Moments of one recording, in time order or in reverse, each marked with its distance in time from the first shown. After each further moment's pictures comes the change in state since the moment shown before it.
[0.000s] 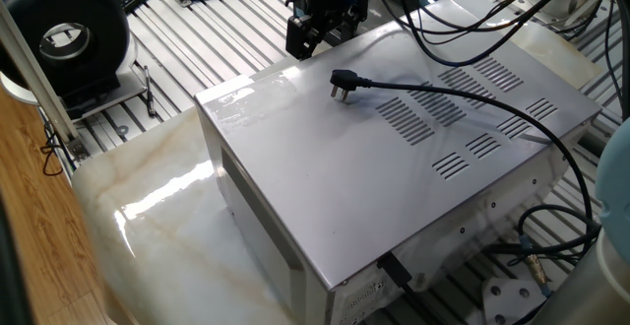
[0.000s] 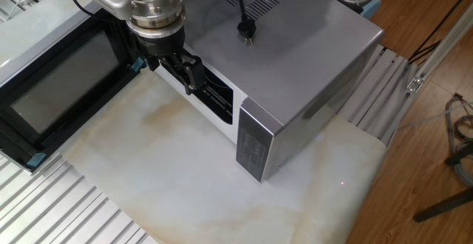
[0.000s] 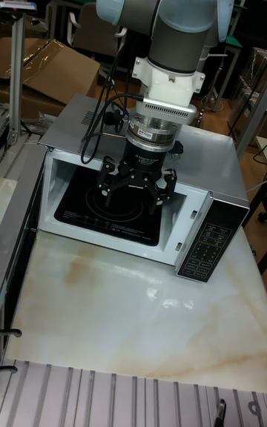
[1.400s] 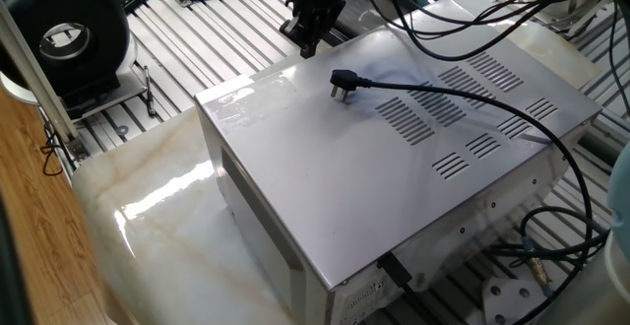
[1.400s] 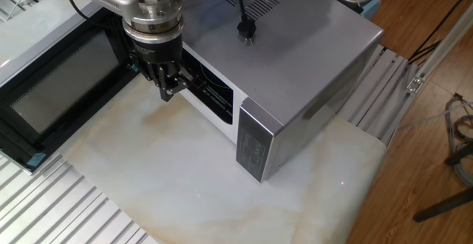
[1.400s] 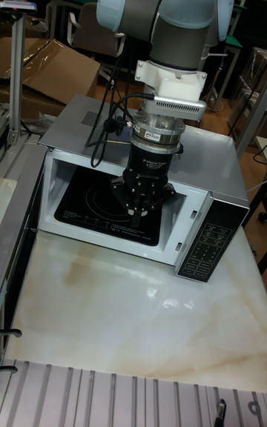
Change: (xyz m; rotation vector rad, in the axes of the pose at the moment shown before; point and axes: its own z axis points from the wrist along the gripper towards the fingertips) arm -0.032 0.014 -0.001 -0.030 -0.121 -0.107
